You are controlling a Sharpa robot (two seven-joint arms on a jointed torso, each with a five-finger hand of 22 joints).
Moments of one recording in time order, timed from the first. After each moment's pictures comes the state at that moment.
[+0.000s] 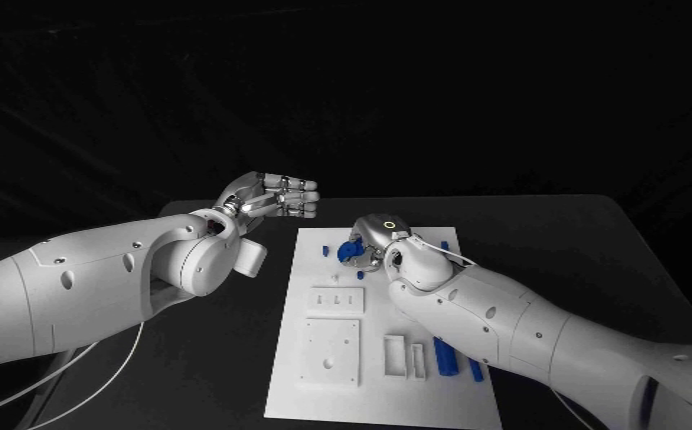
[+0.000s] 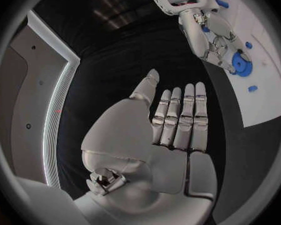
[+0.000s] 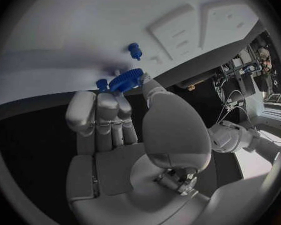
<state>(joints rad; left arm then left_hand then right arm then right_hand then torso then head) 1.43 -0.83 -0.20 1.43 -0.07 -0.27 0.35 1.39 0.01 0.00 -0.17 0.15 1.01 0.14 0.06 0.06 1.06 0.15 0.06 0.06 1.09 0.14 0.07 0.06 0.09 0.96 0.13 0.21 0.07 1.09 -0.24 0.13 0.93 -1.87 -0.35 -0.30 1.30 -0.16 0.25 0.08 0.05 1.09 0.09 0.06 0.06 1.29 -0.01 1.09 1.22 1.44 -0.08 1.03 0.97 0.06 1.46 -0.09 1.03 1.31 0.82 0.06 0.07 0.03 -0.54</state>
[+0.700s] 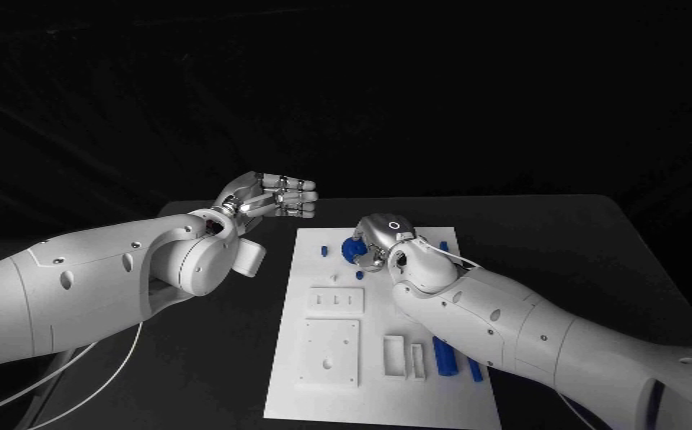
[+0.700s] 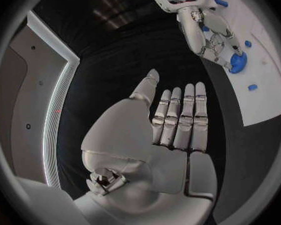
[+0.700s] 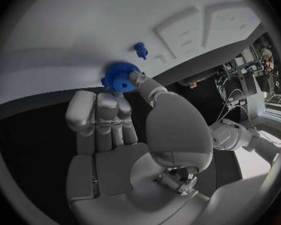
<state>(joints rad) 1.43 -0.83 -0.20 1.43 -0.07 -0.27 0.35 1.39 0.01 0.00 -0.17 0.15 1.01 0.14 0.06 0.06 1.06 0.15 0.06 0.06 1.09 0.14 0.07 0.06 0.09 0.96 0.13 0.21 0.07 1.08 -0.26 0.12 0.94 -1.87 -0.39 -0.30 1.21 -0.15 0.47 -0.13 0.29 1.11 0.09 0.06 0.06 1.28 -0.01 1.09 1.22 1.44 -0.08 1.03 0.96 0.06 1.46 -0.09 1.03 1.31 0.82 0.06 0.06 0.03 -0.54</state>
